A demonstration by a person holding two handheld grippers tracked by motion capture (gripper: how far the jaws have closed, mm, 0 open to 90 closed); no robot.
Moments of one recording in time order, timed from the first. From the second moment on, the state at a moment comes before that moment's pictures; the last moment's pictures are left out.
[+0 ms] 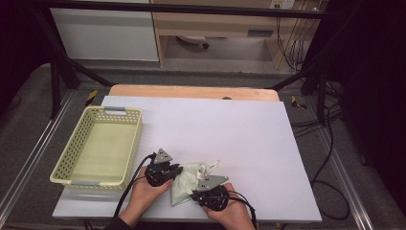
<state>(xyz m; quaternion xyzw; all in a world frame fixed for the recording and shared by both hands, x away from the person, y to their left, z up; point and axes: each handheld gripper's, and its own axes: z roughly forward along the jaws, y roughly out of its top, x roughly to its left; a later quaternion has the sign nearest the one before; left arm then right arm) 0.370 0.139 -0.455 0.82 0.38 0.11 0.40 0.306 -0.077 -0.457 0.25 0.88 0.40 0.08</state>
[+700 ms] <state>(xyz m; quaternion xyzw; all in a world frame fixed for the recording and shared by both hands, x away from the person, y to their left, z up) 0.376 0.146 -0.456 0.82 0.38 0.15 0.40 0.303 -0.081 -0.456 0.28 0.88 0.38 0.11</state>
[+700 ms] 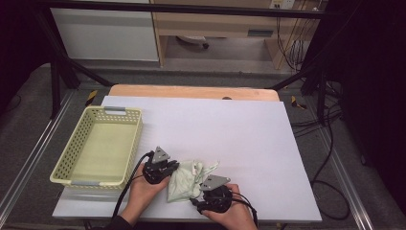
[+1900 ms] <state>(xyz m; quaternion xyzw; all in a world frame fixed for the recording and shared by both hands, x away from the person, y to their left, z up) 0.369 0.149 -0.457 0.82 0.39 0.13 0.41 0.309 -0.063 -0.458 0.24 0.88 0.40 0.11</state>
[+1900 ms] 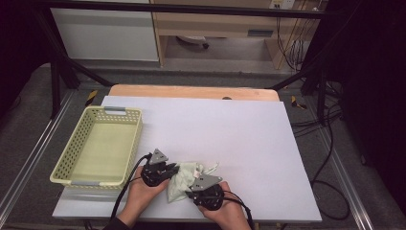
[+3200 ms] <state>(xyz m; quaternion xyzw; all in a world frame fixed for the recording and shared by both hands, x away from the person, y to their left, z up) 0.399 0.159 -0.376 0.78 0.38 0.19 0.45 0.352 -0.053 -0.399 0.21 0.87 0.44 0.11</state>
